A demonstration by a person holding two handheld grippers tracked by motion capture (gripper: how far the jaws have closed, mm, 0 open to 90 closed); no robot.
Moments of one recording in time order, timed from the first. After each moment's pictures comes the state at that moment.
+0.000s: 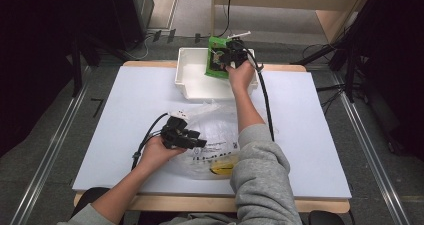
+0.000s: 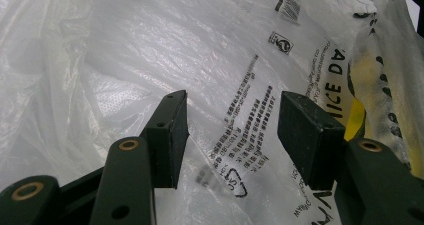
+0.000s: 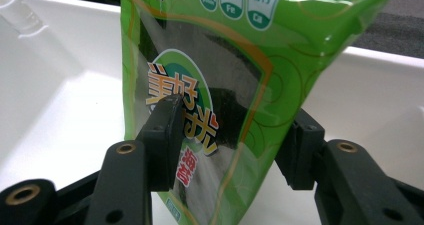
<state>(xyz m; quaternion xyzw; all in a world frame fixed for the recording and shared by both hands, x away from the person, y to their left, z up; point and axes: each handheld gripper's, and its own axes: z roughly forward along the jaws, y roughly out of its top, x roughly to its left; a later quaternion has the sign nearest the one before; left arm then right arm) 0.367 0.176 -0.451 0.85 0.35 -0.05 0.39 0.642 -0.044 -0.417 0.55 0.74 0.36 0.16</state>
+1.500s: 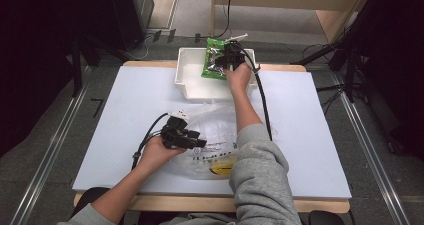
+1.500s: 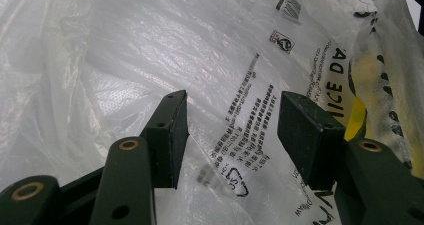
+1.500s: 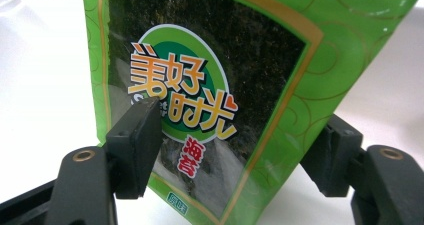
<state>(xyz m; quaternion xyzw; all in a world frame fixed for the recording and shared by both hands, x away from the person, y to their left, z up) 0.367 0.177 -0.452 0.85 0.35 -0.05 0.39 0.650 -0.037 -0.432 0.57 0.74 0.34 0.13</state>
